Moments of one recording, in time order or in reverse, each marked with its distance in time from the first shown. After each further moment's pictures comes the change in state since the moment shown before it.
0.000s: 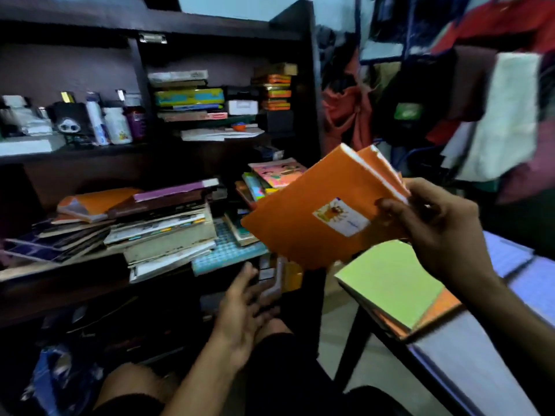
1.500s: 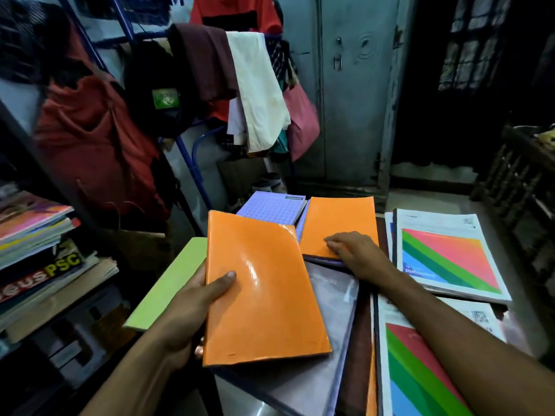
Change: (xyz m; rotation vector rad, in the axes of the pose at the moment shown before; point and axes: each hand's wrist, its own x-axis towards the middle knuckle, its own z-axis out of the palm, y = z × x) left_hand 0.010 -0.108 0.234 0.613 -0.720 -0.146; right_hand -0.181 0.257 -0.217 -0.571 -0.207 0.633
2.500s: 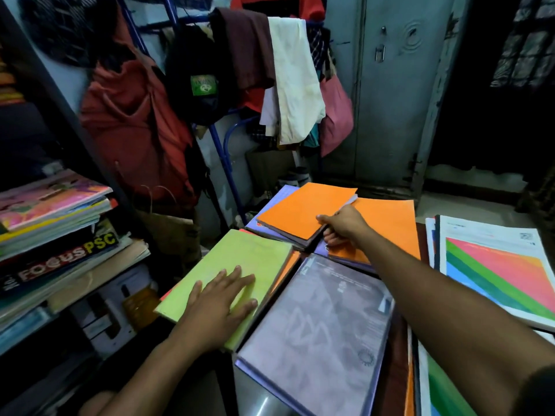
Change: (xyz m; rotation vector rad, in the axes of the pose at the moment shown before) left_hand 0.046 -0.061 -0.059 1.361 -0.020 0.117; right_hand 0.116 -0.060 0.046 0.705 -0.139 0.702
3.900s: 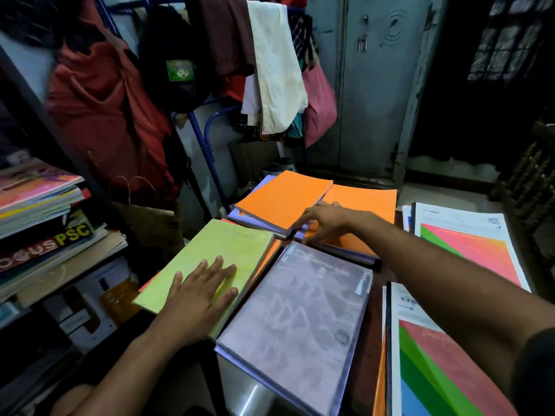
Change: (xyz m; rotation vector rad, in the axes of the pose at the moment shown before) left_hand 0.000 0.001 0.014 0.057 0.033 0.010; right_hand -0.003 0.002 -0.032 -1.333 -0.370 -0.576
